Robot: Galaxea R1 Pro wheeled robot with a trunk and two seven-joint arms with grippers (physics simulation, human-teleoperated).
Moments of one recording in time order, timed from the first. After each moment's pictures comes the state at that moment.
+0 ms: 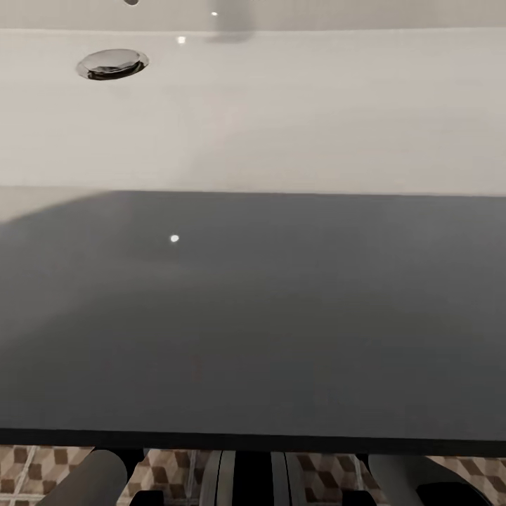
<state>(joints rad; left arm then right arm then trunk) -0.60 0.01 -0.17 -0.65 0.20 0.26 0.17 -0.73 0.03 0.06 -0.25 -0.08 -0.08 -0.16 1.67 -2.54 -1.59</state>
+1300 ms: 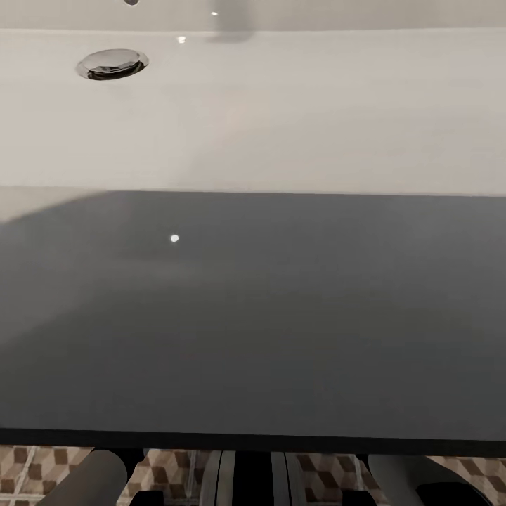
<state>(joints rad) -0.60 0.01 -0.17 -0.65 0.20 0.26 0.17 -0.73 0.03 0.06 -0.25 -0.08 -0.08 -0.16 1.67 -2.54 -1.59</state>
